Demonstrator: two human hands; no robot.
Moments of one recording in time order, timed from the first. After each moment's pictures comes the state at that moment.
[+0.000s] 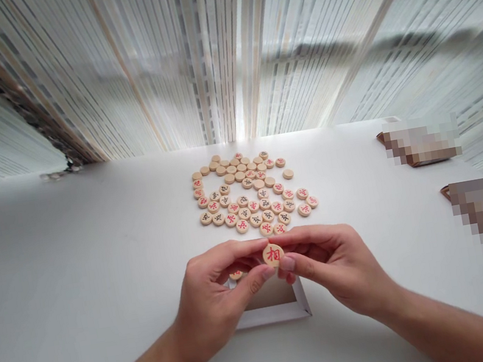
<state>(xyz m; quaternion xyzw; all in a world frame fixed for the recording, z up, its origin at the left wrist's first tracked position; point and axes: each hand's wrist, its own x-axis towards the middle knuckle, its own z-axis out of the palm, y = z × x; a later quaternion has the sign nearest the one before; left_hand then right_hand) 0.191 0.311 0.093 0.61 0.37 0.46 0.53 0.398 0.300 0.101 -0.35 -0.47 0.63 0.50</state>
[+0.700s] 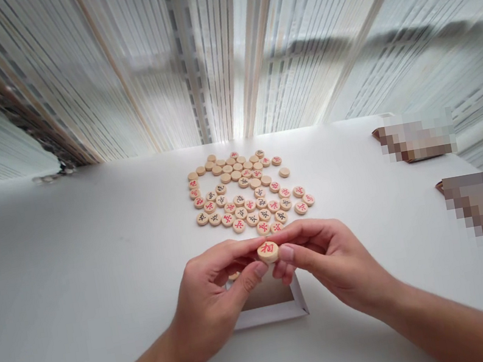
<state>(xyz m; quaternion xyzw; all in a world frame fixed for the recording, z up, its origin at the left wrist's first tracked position) 0.190 0.310 0.094 0.62 0.35 0.44 0.55 0.399 0.303 0.102 -0.35 -0.43 0.67 0.49</state>
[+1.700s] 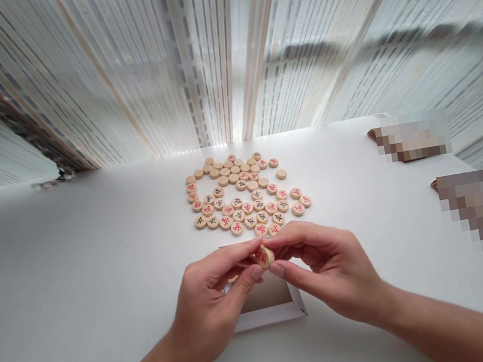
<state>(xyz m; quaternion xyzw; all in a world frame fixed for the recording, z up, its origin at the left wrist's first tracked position) 0.193 0.309 0.093 0.63 0.34 0.46 0.52 0.399 0.296 0.094 -0.35 -0.59 0.48 0.54</state>
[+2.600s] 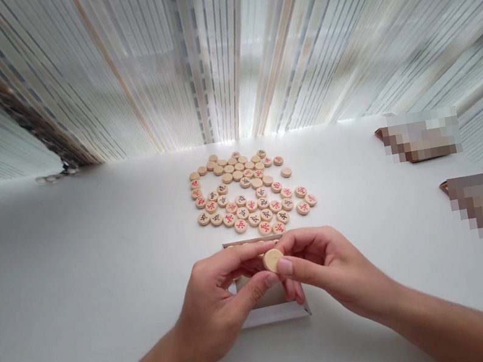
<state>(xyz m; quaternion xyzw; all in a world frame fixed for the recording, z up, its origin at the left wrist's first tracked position) 0.193 0.309 0.096 0.63 0.33 0.44 0.55 0.396 0.301 0.107 -0.38 -0.41 0.72 0.41</state>
